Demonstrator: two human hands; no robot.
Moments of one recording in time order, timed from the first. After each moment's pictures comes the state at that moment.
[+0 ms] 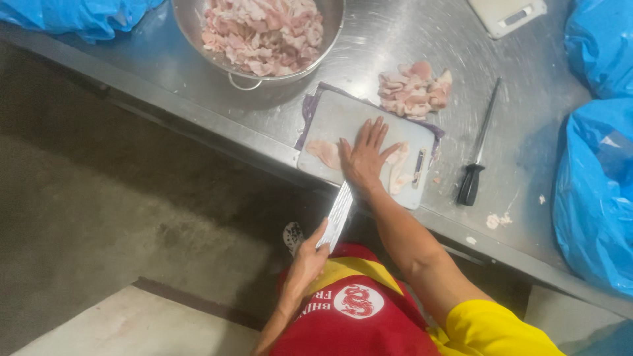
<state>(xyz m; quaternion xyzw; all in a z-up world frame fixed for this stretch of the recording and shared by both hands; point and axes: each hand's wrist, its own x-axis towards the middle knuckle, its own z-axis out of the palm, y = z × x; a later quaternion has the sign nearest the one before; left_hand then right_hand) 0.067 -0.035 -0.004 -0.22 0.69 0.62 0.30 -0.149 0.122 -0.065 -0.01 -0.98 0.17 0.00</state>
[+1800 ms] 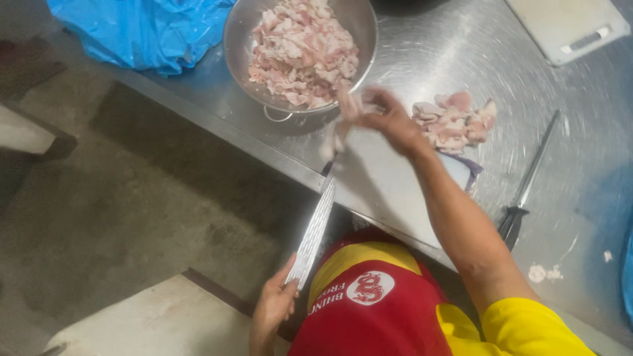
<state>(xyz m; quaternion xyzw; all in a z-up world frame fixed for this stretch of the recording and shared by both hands) 0.105 -0.101 0.022 -0.39 0.65 0.60 0.26 -0.293 0.135 0.029 0.14 -0.65 0.72 -0.21</state>
